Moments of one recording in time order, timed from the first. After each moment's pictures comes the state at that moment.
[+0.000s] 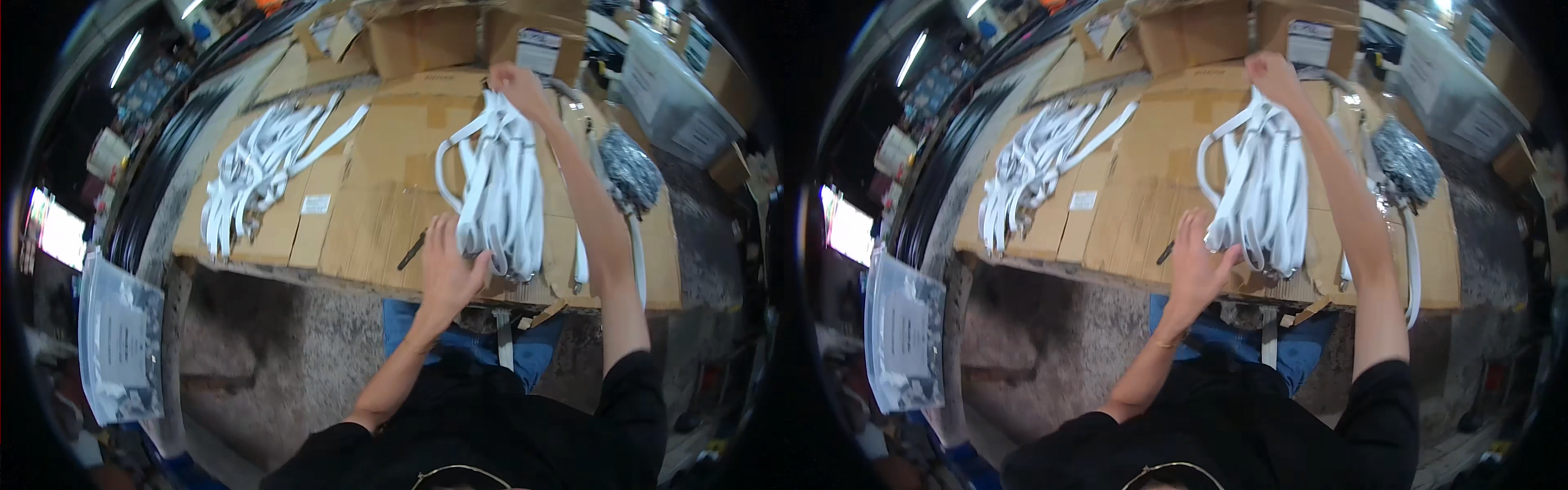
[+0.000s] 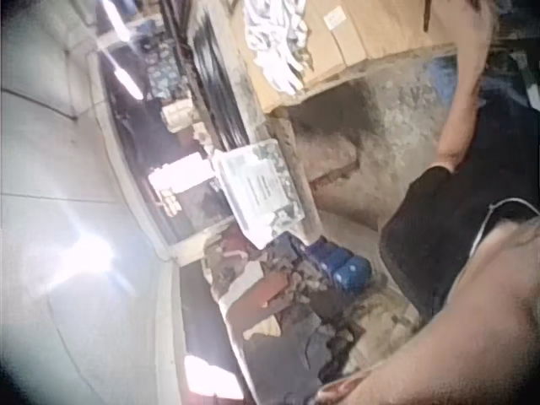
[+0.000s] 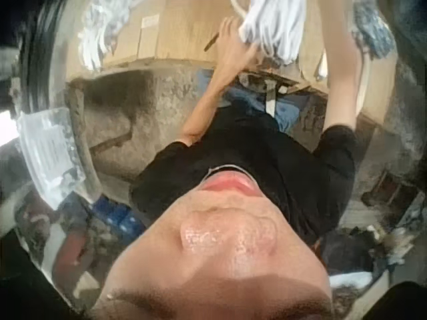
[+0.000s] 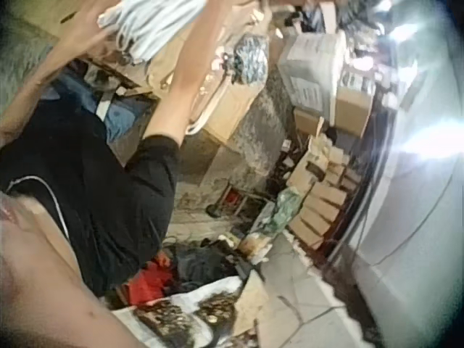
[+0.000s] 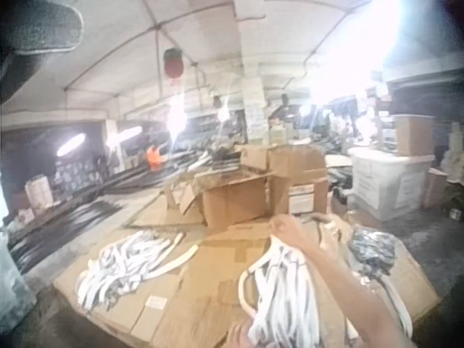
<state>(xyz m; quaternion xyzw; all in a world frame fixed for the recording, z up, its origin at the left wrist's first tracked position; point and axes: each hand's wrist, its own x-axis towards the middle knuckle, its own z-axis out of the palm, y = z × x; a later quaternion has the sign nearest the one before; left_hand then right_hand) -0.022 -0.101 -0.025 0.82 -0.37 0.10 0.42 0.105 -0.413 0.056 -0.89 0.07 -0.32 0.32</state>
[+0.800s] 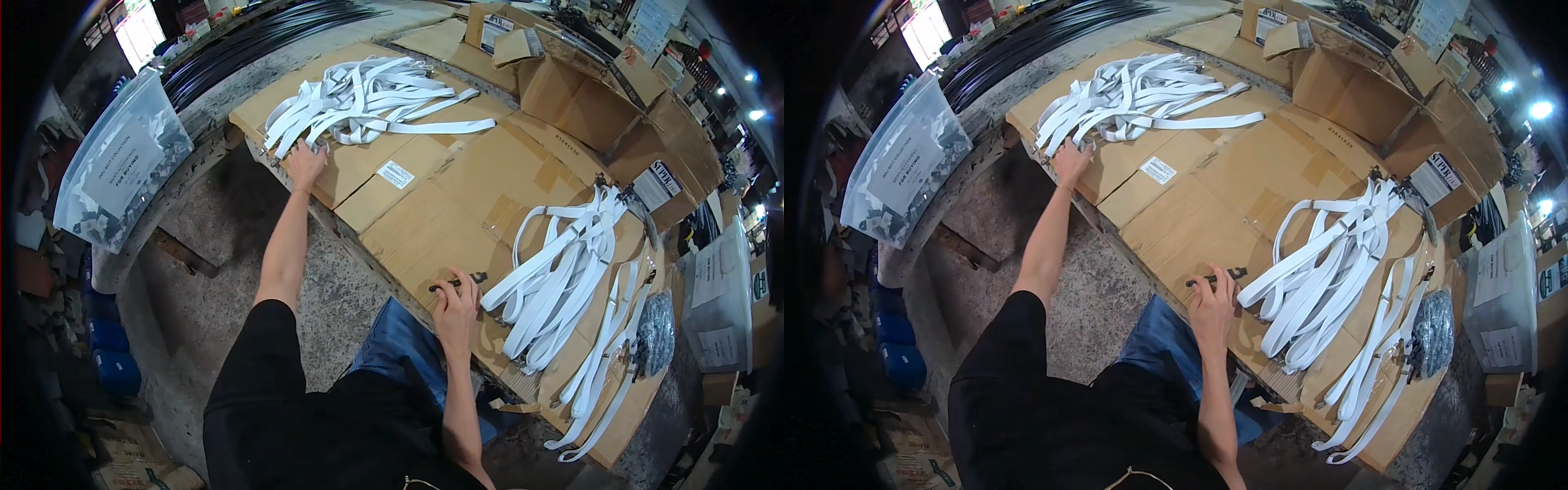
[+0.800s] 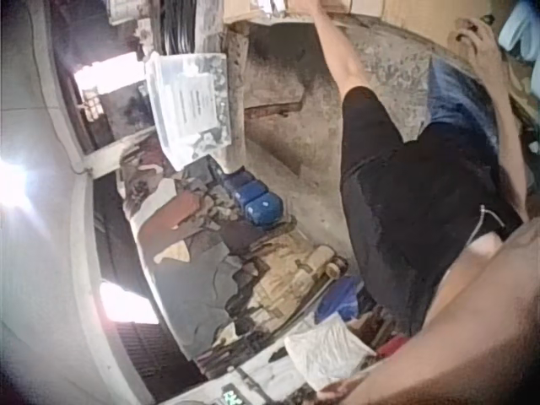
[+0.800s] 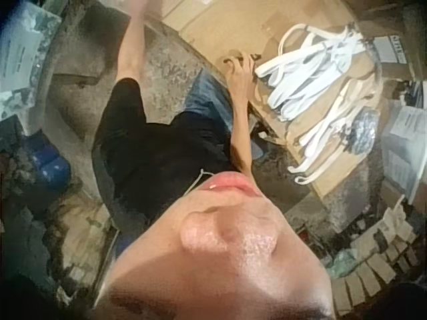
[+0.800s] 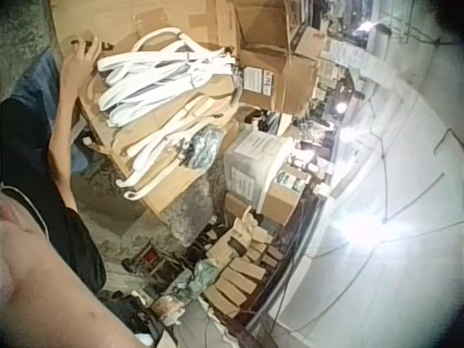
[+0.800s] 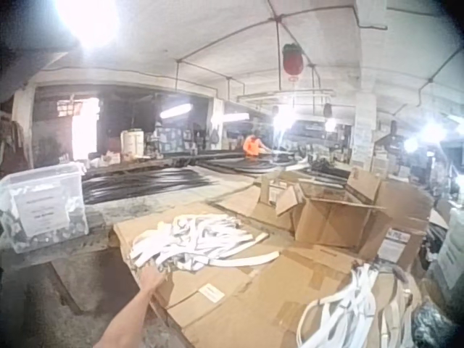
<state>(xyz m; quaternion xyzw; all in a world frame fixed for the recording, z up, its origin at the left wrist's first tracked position) 0.298 0.182 -0.108 0.91 0.18 0.25 0.28 -0.015 -0.127 -0.109 -0.92 0.00 -0.23 0.31</state>
